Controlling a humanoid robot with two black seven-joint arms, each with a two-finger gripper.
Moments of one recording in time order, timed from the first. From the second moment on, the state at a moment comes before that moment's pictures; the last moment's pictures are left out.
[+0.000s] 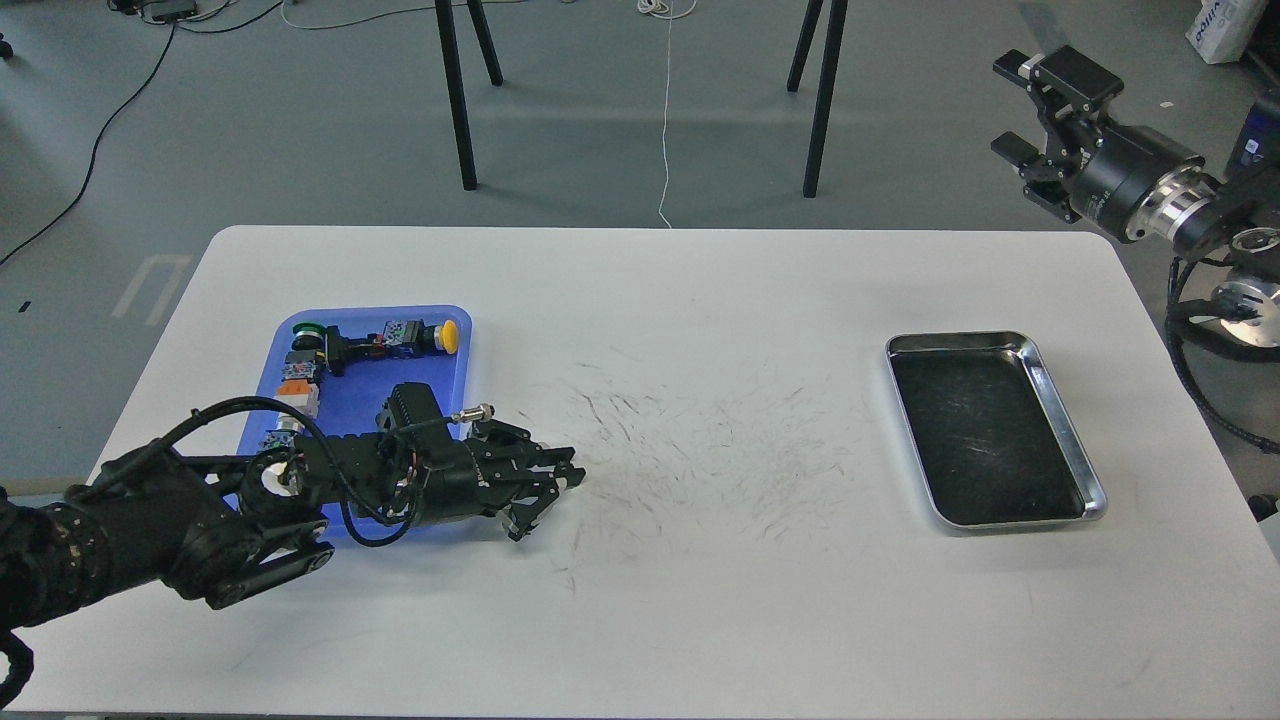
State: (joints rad) left arm -0.85 0.33 0.18 -0.81 1.84 0.39 -0.49; right arm 1.10 -0.64 0.10 0.71 -0.39 0.29 0.49
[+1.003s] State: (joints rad) left arm -1.04 0.55 0.24 -0.87 1.77 0.38 -0.49; right arm 1.07 -0.64 0.10 0.73 -0.38 0.29 0.49
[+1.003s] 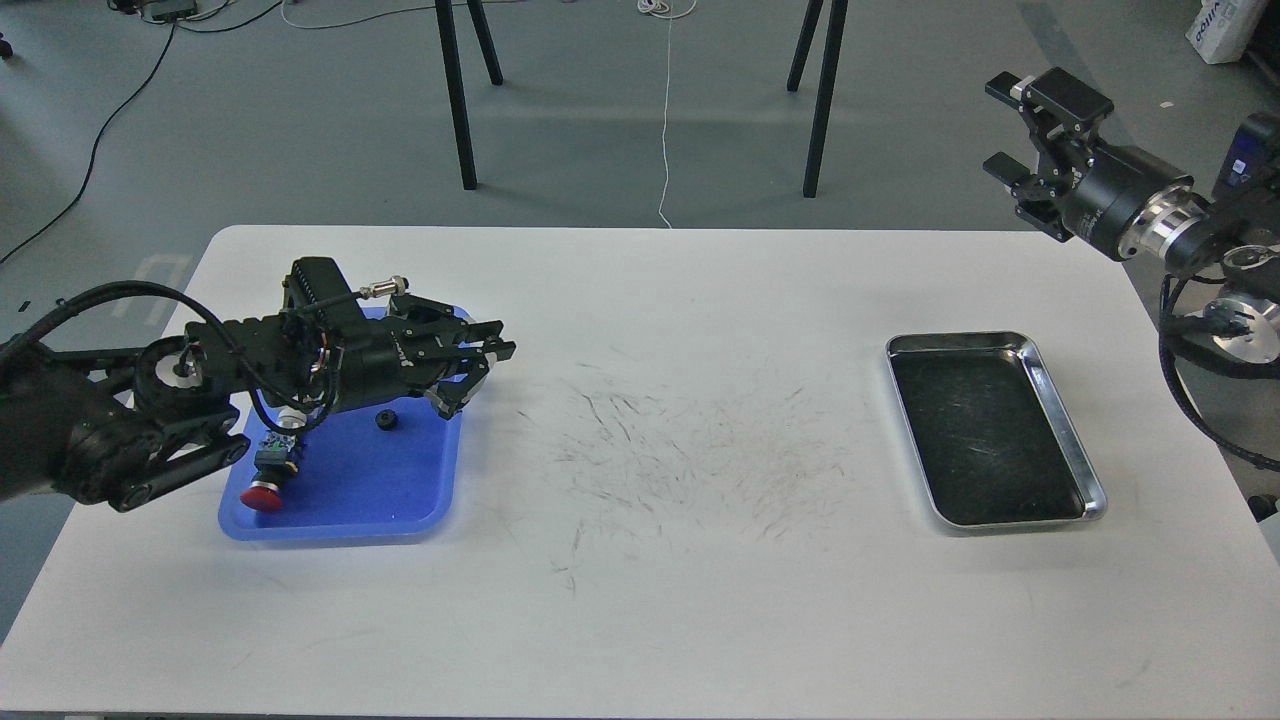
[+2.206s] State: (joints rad) left arm -1.00 0.63 0.27 -0.86 1.82 0.40 -0.49; right arm 0.86 -0.55 0.26 0.78 -0.38 0.32 0.49
